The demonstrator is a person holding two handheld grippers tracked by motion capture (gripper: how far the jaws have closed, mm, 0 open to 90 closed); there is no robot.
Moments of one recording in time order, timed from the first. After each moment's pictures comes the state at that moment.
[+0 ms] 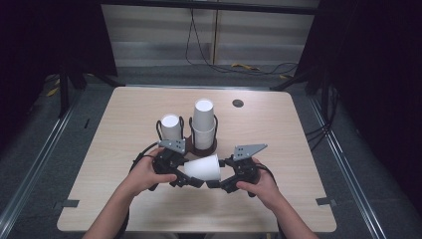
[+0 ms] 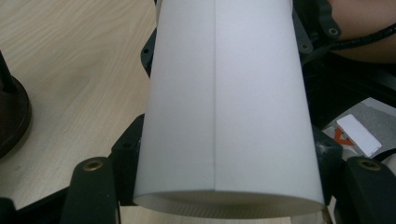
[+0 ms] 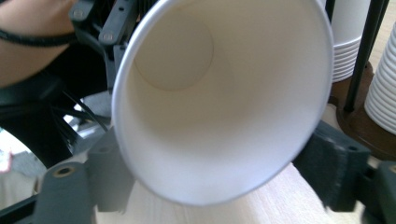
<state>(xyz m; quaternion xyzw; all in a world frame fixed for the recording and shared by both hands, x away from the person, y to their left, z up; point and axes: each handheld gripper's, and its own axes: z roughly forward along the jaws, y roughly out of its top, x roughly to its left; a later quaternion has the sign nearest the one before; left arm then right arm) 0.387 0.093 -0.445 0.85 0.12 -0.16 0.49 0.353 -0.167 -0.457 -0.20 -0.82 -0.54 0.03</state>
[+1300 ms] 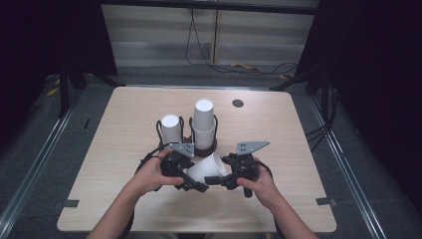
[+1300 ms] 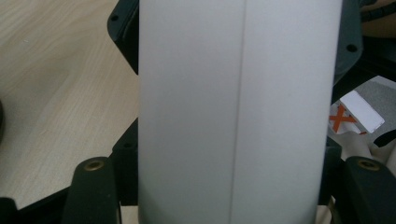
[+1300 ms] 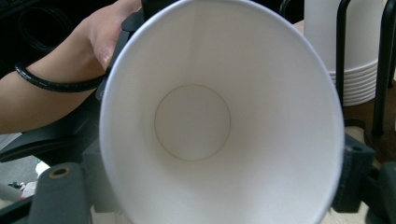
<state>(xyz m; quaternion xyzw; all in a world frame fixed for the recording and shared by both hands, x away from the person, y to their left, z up) 0.382 0.072 -0.446 0.88 0.09 -0.15 0.44 0.357 -0.167 -0.451 -0.21 -0.77 -0.59 0.08</state>
